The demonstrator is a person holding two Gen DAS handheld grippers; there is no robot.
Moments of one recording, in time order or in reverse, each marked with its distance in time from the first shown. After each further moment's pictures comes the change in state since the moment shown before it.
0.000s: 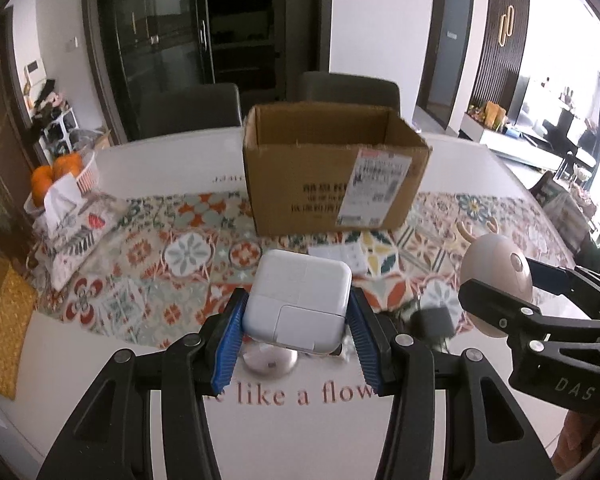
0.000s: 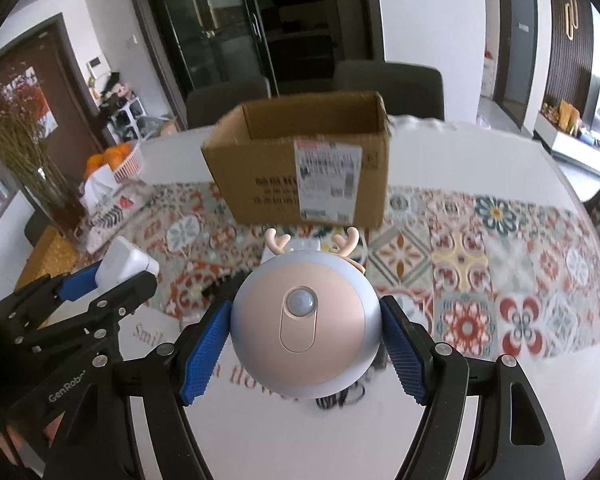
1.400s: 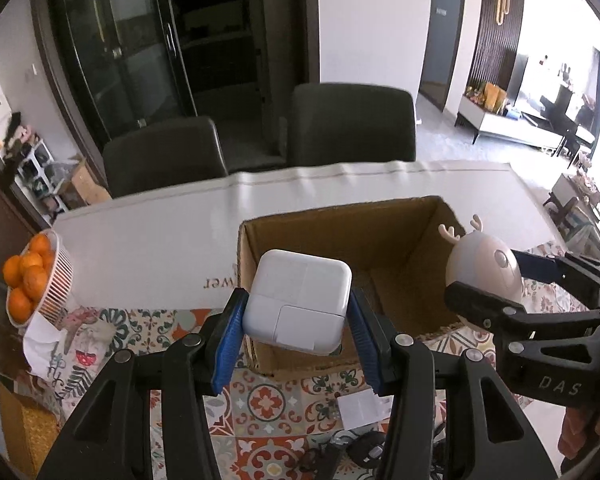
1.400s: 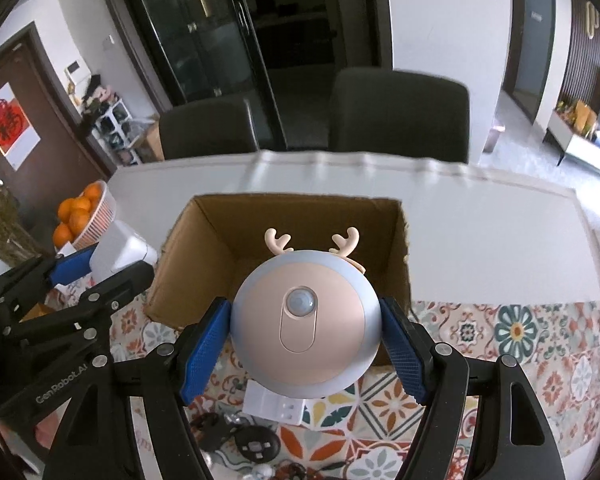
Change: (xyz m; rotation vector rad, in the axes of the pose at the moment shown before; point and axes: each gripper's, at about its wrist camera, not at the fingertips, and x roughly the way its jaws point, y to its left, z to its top) left arm 0.116 0.013 0.203 0.088 0.099 -0.013; right arm 0.112 -0.034 0.195 0.035 0.117 0.020
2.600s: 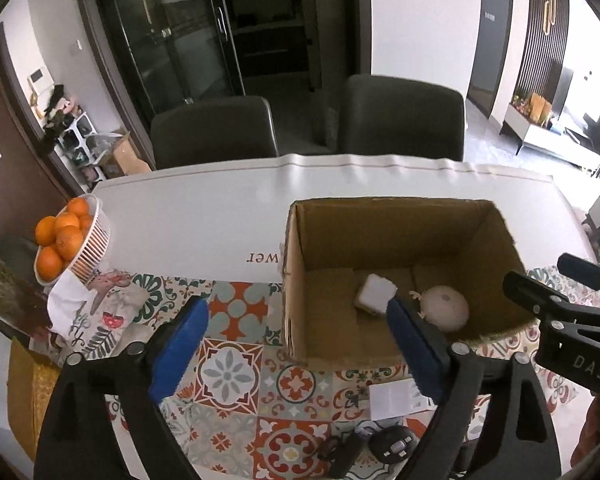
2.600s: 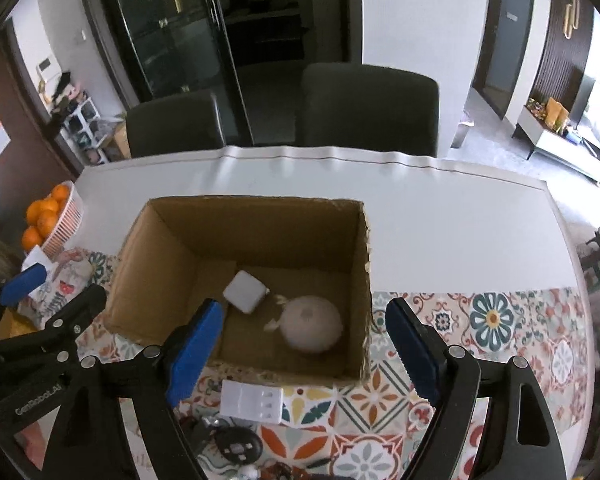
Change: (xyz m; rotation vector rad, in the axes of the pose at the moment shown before) left arm -0.012 0.025 -0.024 -0.105 0.004 0.144; right arm -0.010 0.003 -0.010 0.028 -0.008 -0.137
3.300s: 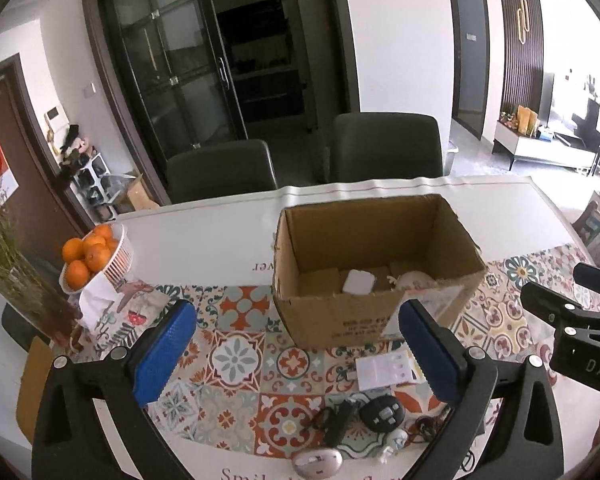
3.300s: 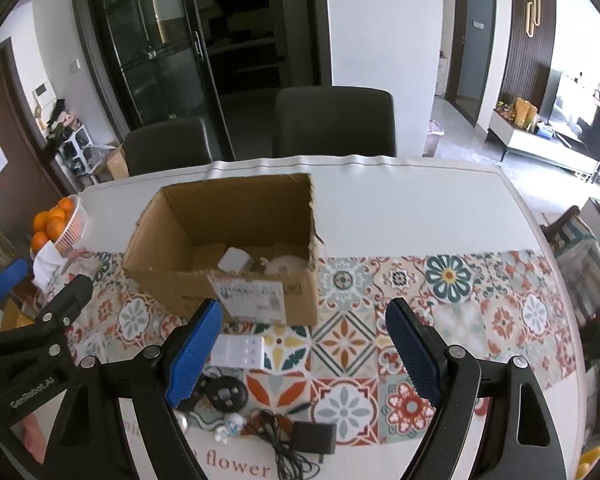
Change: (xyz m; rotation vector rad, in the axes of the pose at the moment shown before) left arm -0.082 -0.026 -0.063 0.054 -0.163 0.034; right arm -0.080 -0.023 -0.079 0.058 -0.110 -0.046
